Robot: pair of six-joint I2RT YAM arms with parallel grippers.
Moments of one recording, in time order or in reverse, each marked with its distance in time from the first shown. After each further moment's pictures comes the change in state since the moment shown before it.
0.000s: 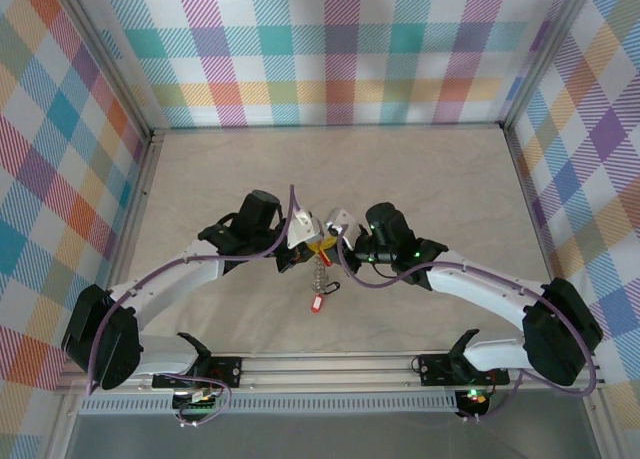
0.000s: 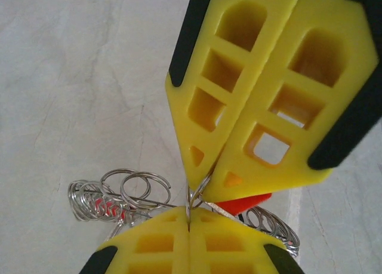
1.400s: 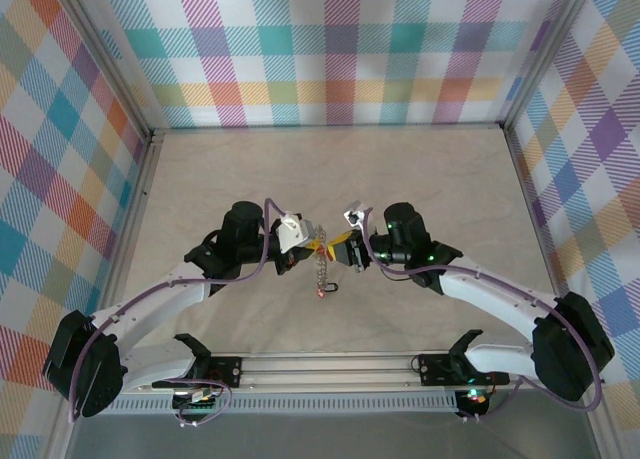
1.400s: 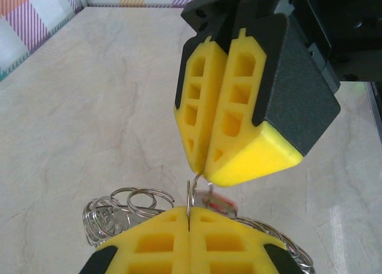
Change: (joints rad) left arm -0.006 -0.161 -0.171 0.310 0.032 -0.065; right arm -0.095 -0.089 -0.078 0.057 -0.134 0.347
